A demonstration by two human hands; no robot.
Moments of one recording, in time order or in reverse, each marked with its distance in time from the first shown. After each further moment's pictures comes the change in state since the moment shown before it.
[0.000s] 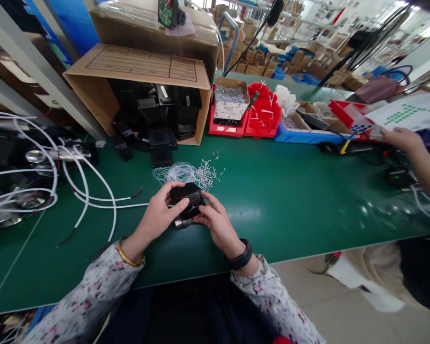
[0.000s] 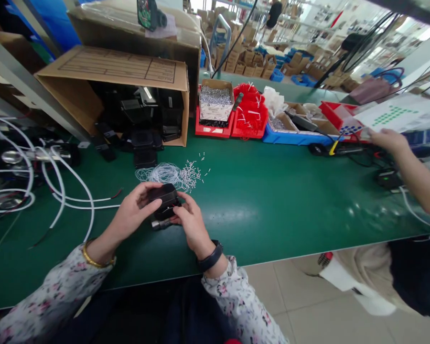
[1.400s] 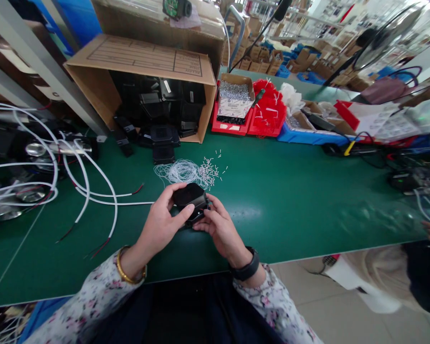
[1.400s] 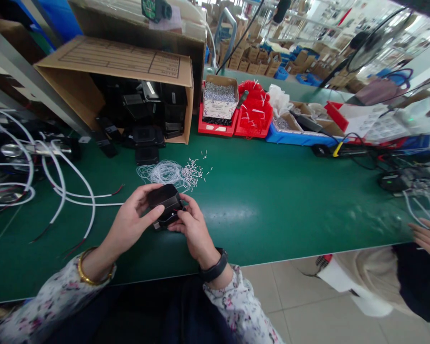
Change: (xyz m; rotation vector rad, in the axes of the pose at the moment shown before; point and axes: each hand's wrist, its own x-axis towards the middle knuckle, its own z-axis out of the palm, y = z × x) left_hand -0.018 0.013 0.011 -0.031 0.093 -0.028; right_hand -0.015 0.003 -0.003 0.074 -0.060 0.044
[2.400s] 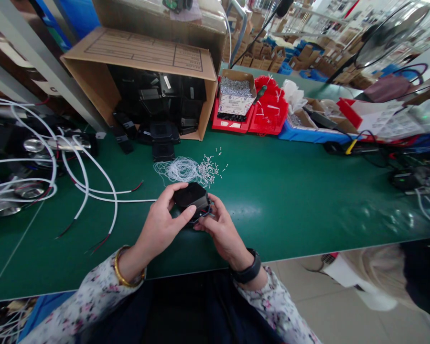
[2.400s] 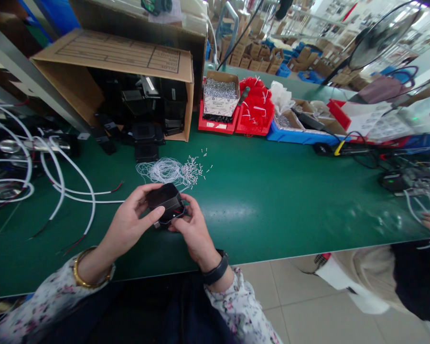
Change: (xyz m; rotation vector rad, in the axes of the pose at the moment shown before) left_hand -0.006 0.009 0.003 0.028 0.007 -0.023; right_hand -0.011 -0.001 0.000 -0.082 -0.028 -0.061
